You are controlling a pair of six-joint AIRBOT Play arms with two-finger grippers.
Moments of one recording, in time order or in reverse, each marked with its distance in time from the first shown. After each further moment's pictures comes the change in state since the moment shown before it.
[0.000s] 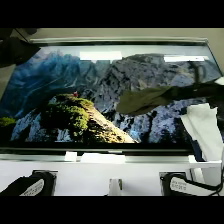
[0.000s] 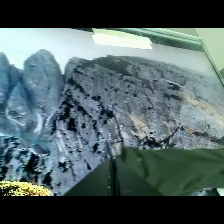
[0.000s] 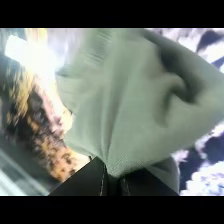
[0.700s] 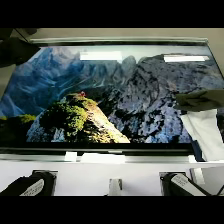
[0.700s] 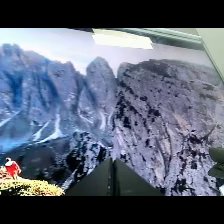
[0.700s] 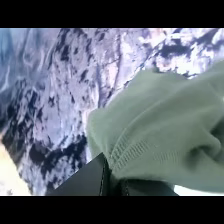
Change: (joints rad) left arm 0.000 0.000 0.000 0.000 0.000 0.017; right arm -0.626 0.203 0.148 -0.003 0.171 0.076
